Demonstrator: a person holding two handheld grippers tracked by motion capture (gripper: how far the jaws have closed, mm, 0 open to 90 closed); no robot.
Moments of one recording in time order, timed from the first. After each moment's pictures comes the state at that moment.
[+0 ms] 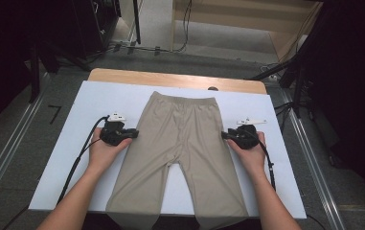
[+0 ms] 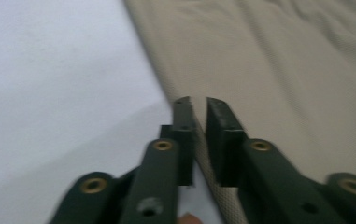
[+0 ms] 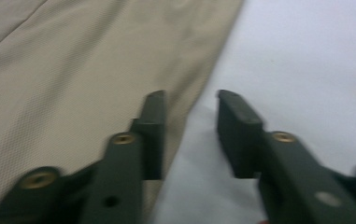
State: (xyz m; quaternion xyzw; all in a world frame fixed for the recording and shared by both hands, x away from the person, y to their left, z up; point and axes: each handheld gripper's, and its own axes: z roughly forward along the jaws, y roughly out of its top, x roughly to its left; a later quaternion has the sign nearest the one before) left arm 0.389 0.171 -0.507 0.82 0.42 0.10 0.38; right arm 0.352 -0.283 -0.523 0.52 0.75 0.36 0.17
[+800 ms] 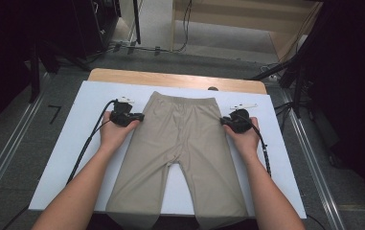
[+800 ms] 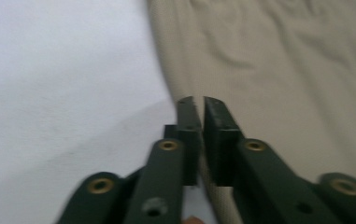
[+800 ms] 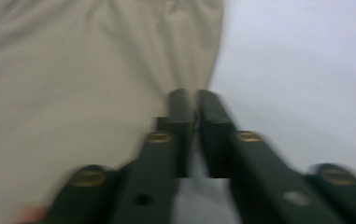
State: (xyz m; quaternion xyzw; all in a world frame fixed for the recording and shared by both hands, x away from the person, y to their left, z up) left arm 0.451 0.147 -0.506 0.82 0.42 0.12 0.37; right arm 0.410 -0.279 -0.519 0.53 0.76 0.32 0.19
